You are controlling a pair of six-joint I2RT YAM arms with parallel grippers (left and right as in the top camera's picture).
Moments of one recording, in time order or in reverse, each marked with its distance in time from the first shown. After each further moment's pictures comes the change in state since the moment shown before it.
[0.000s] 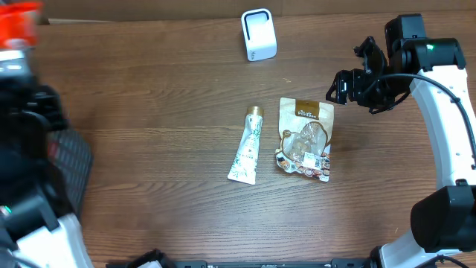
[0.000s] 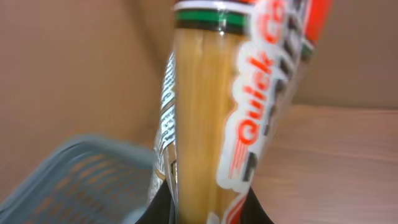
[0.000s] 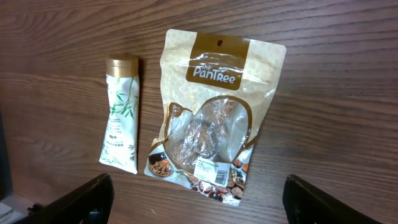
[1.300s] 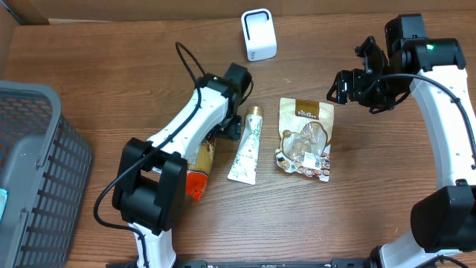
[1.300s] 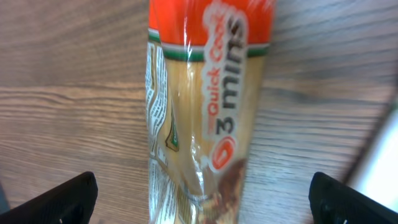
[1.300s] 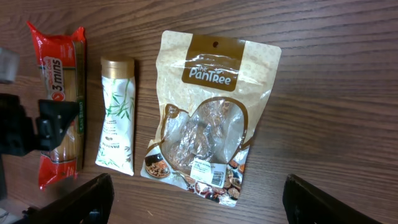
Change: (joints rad) left arm -0.838 0.925 0.071 -0.369 -0.369 -0.578; right arm 0.000 0.000 0.000 0.004 0.013 0.000
